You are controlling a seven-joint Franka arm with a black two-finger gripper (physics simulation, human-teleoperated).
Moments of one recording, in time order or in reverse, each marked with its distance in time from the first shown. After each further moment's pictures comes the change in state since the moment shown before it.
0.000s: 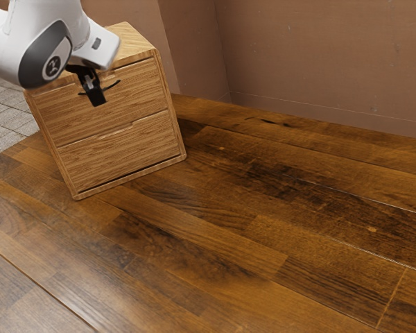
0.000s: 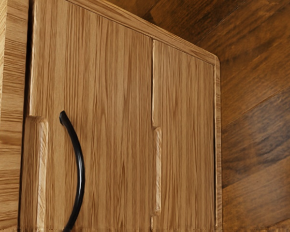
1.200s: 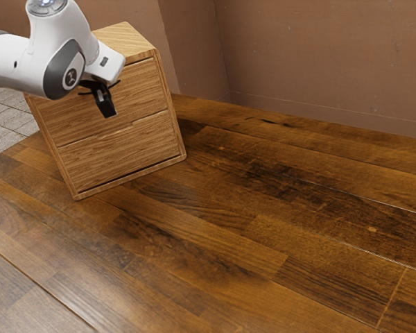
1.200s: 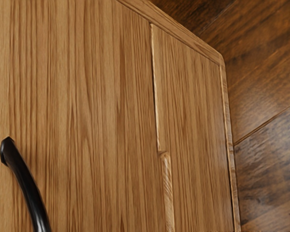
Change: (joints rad) arm 0.749 0.255 -0.710 0.209 -0.073 0.049 0.151
